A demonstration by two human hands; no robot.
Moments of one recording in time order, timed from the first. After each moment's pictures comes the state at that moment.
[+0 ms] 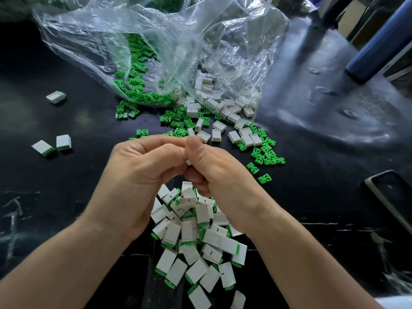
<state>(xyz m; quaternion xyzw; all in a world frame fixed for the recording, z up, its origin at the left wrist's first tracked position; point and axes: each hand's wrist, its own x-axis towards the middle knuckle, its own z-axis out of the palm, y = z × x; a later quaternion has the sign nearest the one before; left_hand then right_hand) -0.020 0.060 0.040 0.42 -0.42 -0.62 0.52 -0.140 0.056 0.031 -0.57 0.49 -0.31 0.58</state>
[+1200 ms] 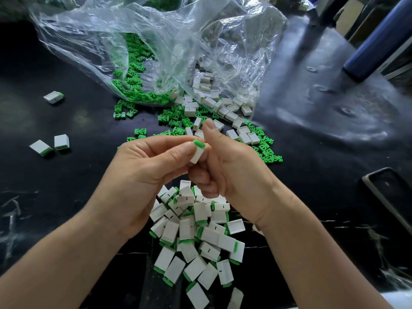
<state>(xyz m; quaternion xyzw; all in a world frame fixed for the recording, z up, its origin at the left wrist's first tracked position) -0.019 0.060 0.036 0.39 -0.44 -0.65 0.49 -0.152 0.049 0.042 -0.47 0.43 -0.29 0.71</state>
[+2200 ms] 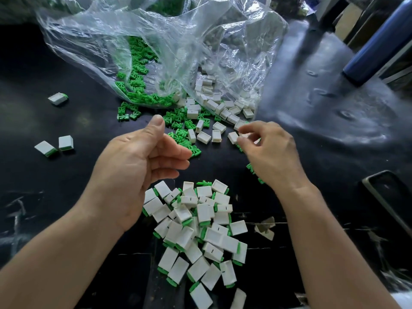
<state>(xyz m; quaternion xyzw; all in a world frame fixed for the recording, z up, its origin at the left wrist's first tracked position) -0.008 0.047 0.034 0.48 -0.39 -0.62 0.48 -0.198 0.019 0.021 -0.62 0.72 -0.26 0.16</state>
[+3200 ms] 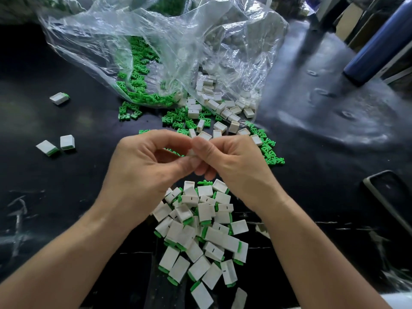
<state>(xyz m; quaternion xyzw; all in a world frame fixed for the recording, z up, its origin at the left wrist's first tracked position) -0.014 0.058 0.036 0.47 -0.56 -0.48 0.48 -0.156 0.040 0.025 -0.62 0.50 -0.38 0.48</state>
